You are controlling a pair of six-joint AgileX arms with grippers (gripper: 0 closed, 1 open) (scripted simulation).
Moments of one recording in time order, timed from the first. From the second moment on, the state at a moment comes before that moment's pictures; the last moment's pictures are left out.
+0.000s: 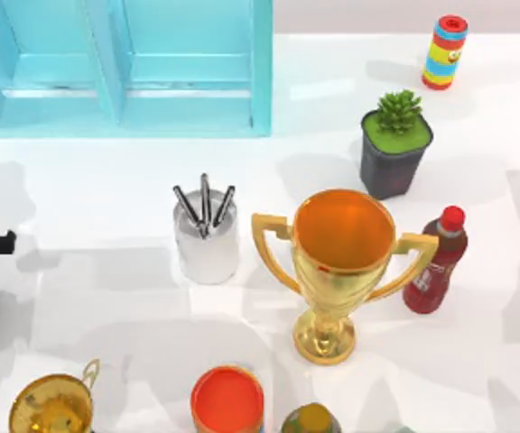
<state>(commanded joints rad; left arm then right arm) 0.13 1.77 1.08 -0.88 0.00 0.15 0.00 0.00 0.00 0.00 0.00 0.00</state>
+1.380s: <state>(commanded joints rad) -0.33 1.74 1.60 -1.43 0.00 -0.31 0.00 0.00 0.00 0.00 0.00 0.00</state>
